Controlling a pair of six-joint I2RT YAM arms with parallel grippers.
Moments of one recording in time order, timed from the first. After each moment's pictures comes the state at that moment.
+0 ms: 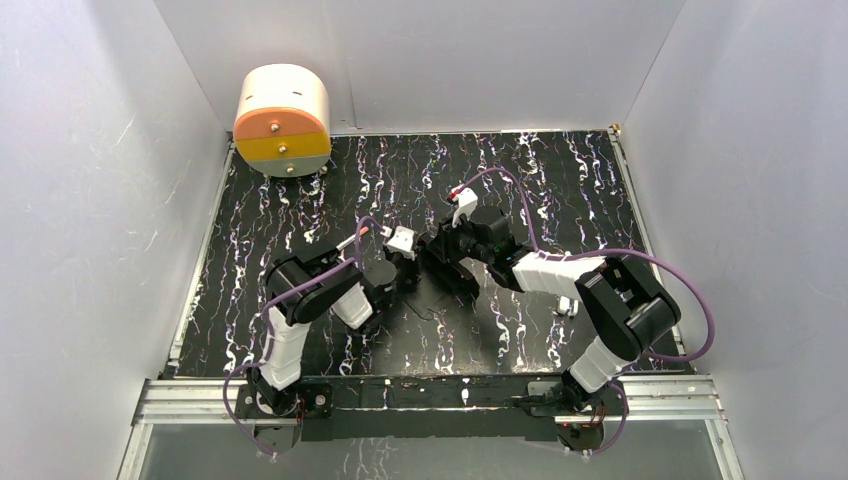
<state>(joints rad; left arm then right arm) -0.79 2.04 0.54 1.42 -0.28 -0.11 0.68 1.61 0.74 0.44 -0.21 0.26</state>
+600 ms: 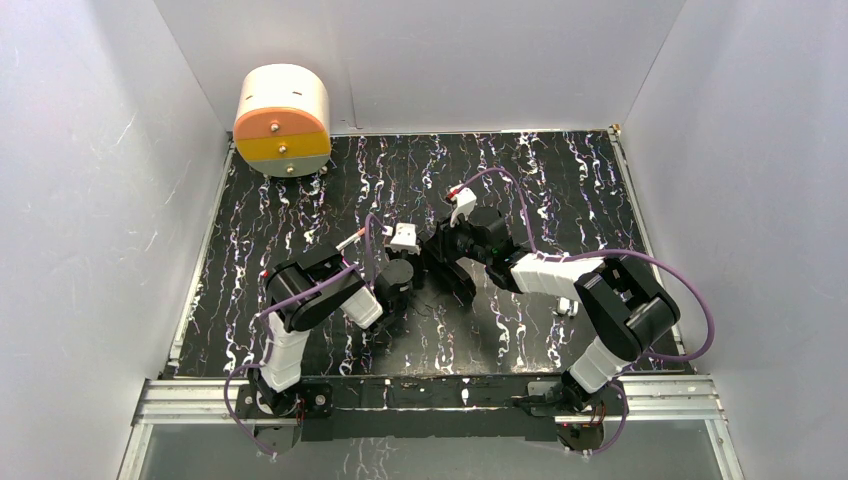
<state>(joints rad) -0.88 2.02 0.63 1.26 -0.65 -0.21 0.70 1.60 0.74 0.46 -0.18 0.28</state>
